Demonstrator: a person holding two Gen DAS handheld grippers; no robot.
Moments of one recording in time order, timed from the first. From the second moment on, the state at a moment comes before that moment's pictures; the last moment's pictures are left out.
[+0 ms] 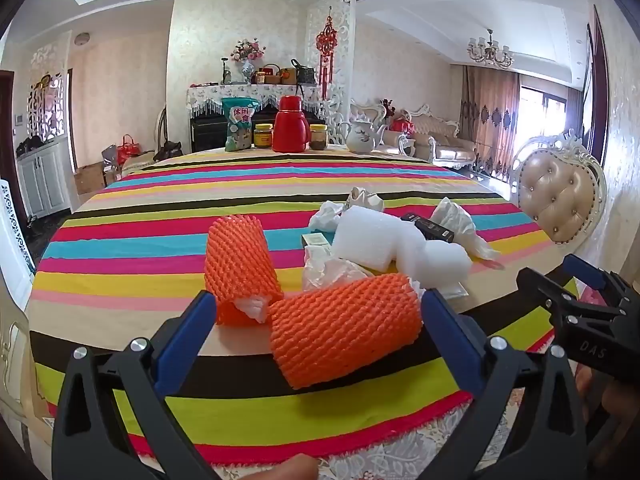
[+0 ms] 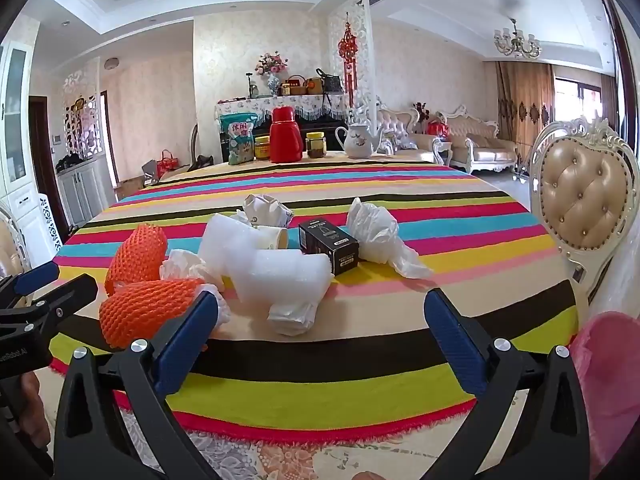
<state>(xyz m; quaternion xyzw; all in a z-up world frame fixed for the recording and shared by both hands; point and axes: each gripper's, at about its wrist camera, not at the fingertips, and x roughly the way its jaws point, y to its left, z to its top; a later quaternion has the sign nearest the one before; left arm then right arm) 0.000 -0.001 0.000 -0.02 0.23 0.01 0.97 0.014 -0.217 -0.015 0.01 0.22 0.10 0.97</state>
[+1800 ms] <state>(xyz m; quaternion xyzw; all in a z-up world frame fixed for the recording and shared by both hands) 0.001 -0.001 0.000 -0.03 0.23 0.01 0.97 0.016 -0.218 -0.013 0.01 0.21 0.10 0.97</state>
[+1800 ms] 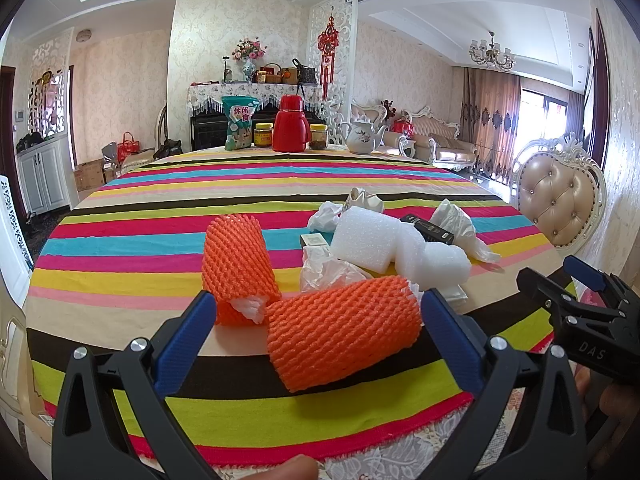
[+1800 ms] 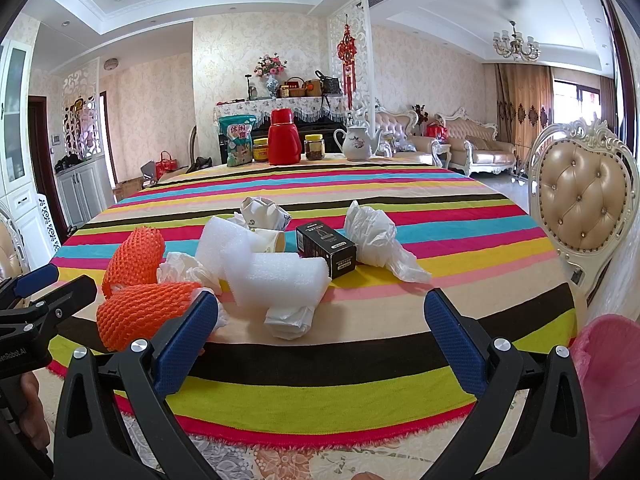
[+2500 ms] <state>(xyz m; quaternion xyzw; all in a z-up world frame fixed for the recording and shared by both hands) 0.001 -0.001 0.000 -0.03 0.23 0.01 0.97 0.016 -0.218 -0.014 0.01 0.21 0.10 0.97</state>
